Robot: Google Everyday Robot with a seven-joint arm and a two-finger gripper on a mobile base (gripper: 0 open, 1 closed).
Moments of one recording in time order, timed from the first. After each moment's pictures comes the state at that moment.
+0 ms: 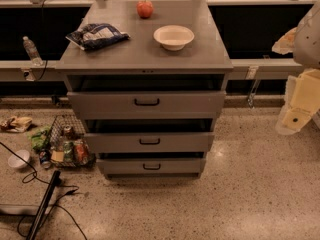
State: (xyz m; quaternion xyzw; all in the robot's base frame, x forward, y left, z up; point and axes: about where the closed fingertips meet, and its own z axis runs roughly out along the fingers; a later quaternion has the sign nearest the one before) arm 0.438 -0.217 0.976 -0.60 0.78 -0.03 0.16
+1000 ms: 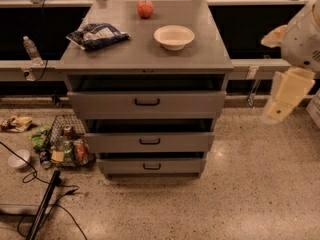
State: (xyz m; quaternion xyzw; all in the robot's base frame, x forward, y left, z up) arm 0.472 -0.209 0.966 -0.62 0.76 -0.04 0.21
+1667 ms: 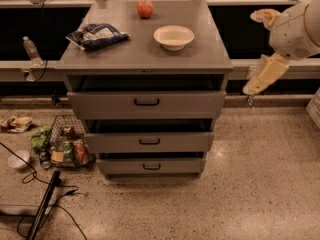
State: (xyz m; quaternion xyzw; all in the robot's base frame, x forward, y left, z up) arm 0.577 -0.205 0.963 -0.64 0.67 -0.06 0.39
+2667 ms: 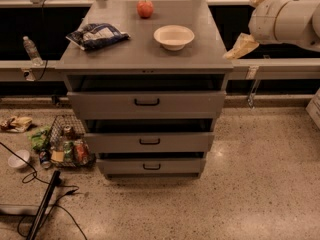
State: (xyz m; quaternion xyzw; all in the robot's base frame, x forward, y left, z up) arm 0.704 -0.204 0.992 -0.60 0.53 -0.19 0.57
